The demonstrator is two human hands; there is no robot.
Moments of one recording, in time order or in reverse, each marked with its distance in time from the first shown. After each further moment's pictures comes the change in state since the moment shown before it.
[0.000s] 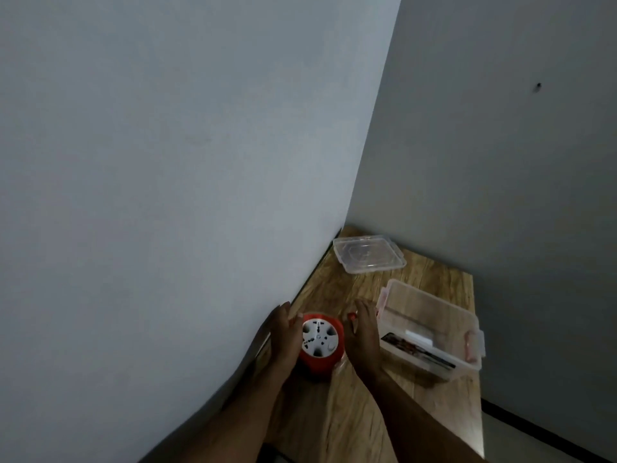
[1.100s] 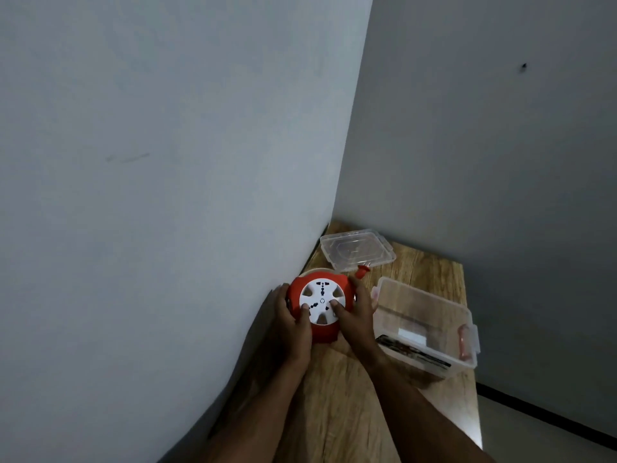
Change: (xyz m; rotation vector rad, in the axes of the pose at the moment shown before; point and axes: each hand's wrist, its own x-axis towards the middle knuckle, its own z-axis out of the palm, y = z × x) left_hand 0.002 0.032 0.043 -0.127 0.147 0.164; right_hand 0.041 -0.027 -0.014 0.343 0.012 0.155
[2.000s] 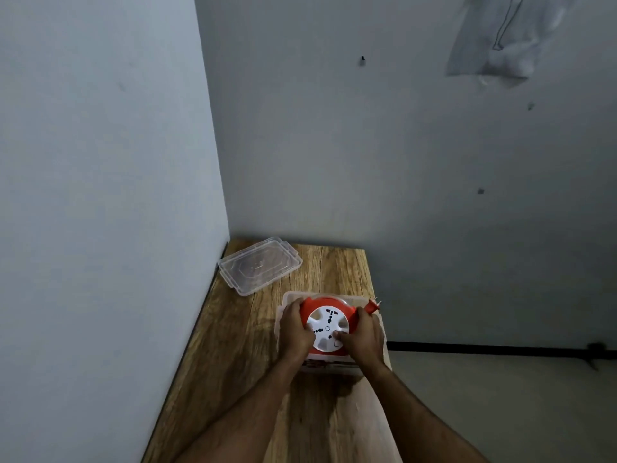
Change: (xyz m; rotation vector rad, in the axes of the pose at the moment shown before) left_hand -0.020 0.005 0.193 0.477 -0.602 0.153; right_hand 0.028 0.075 -0.181 -0.498 0.312 0.326
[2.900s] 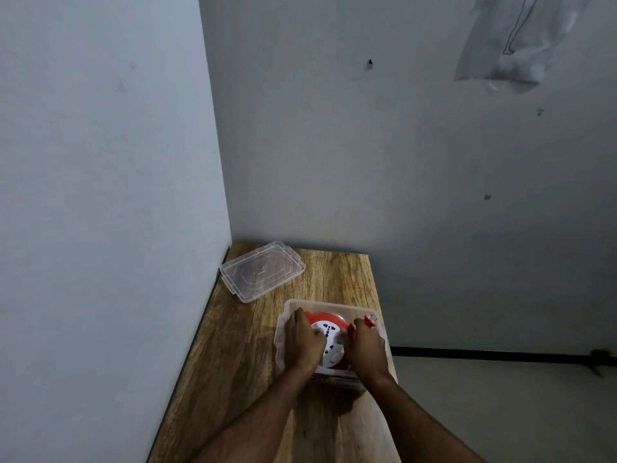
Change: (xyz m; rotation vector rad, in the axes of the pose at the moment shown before) left_hand 0.002 0.011 0.006 0.116 0.028 -0.065; right_hand 0.009 0.005 0.014 -0.178 0.027 -0.094
